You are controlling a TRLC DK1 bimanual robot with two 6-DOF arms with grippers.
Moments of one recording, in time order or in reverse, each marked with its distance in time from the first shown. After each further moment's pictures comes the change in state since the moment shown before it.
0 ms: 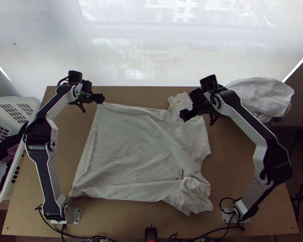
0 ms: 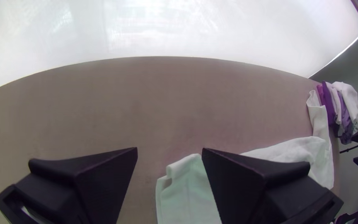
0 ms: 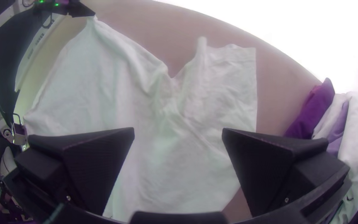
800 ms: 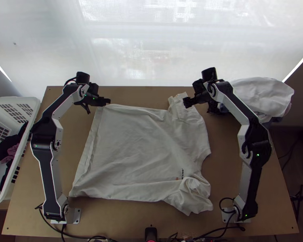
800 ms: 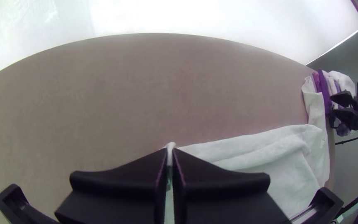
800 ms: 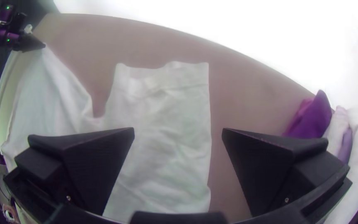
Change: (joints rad) left arm -0.049 0.033 0.038 -0.095 0.019 -0.014; right arm -0.108 0.342 0.294 0.073 0.063 -0.011
